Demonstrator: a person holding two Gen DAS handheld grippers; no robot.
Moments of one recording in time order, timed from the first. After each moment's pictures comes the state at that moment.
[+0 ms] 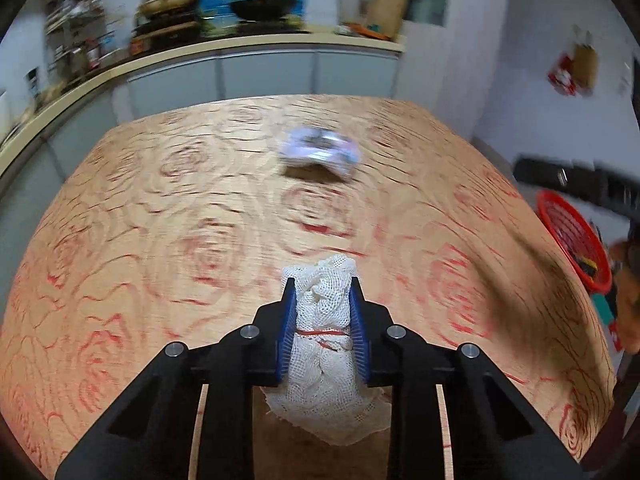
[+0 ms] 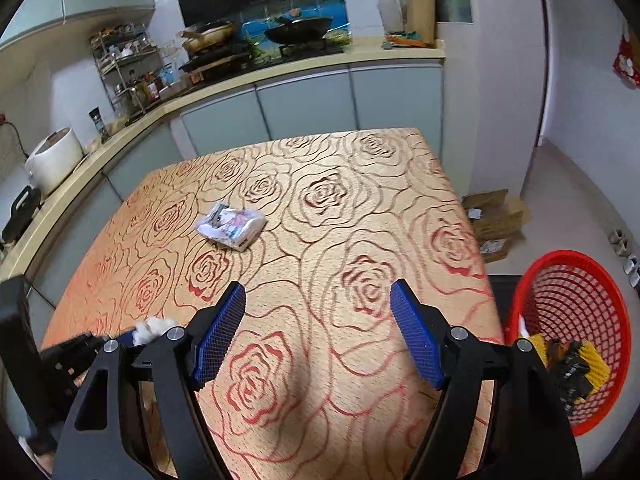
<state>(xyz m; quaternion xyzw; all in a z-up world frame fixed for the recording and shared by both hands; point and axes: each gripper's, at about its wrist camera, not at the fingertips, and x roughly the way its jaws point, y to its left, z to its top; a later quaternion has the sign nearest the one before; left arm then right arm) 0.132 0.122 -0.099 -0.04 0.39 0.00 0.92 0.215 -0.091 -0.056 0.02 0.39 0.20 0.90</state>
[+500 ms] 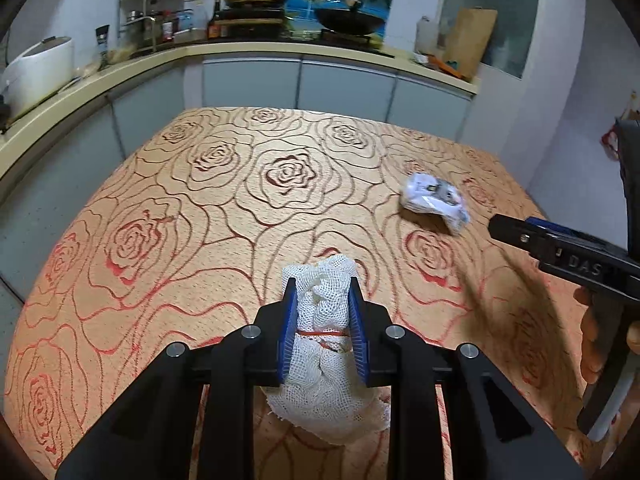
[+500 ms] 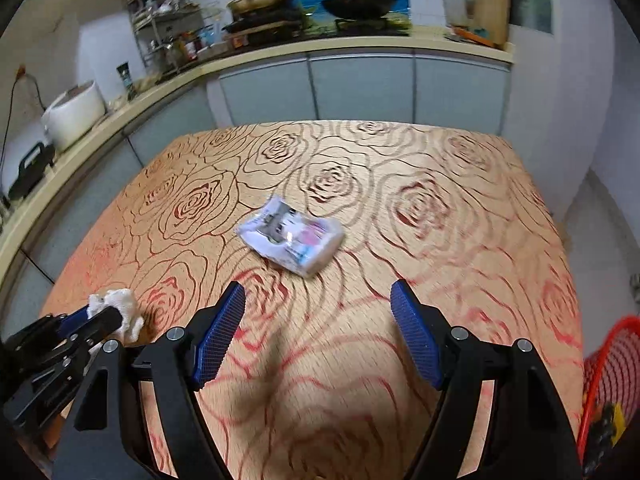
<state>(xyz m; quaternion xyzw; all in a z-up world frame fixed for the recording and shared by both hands) 0.136 0.193 -0.090 -0.10 0.37 0.10 0.92 0.266 0.010 -0.080 -0.05 0.40 0.26 0.88</state>
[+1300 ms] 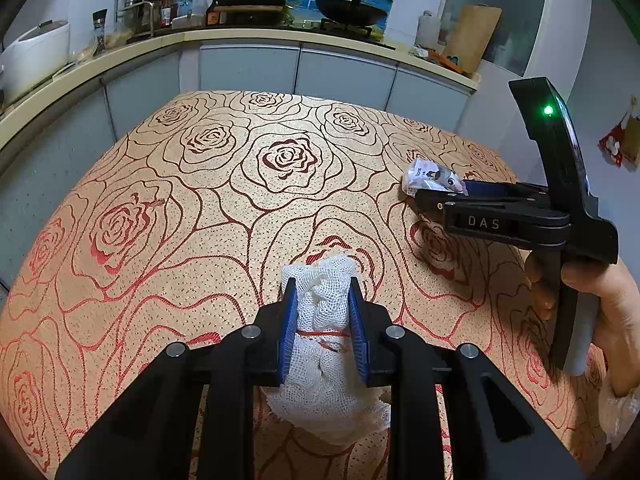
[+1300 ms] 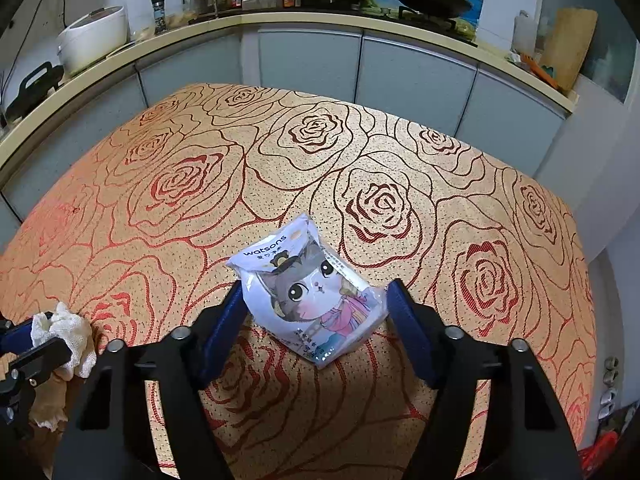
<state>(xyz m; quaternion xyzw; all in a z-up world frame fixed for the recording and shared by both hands) 0.144 0.204 -0.103 -0.12 0.38 0.08 0.91 0.319 0.067 -0.110 -0.15 0.41 0.30 0.85</state>
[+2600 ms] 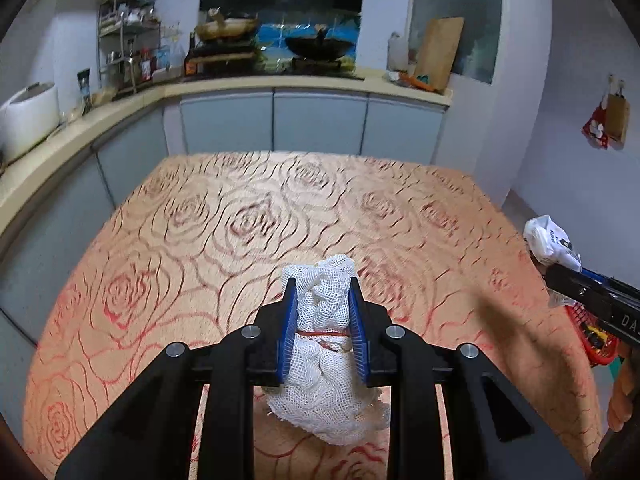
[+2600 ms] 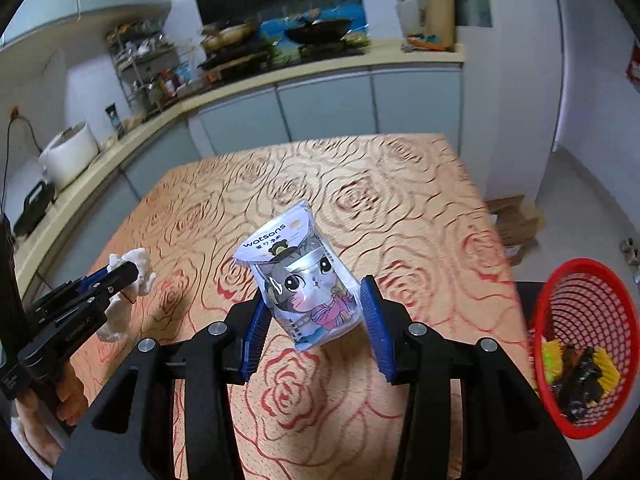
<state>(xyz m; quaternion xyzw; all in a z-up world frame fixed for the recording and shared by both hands) 0.138 0.150 -0.040 -0.06 0.33 0.07 0.94 0.198 -0.091 -0.035 0.03 0.37 0.21 0.90</state>
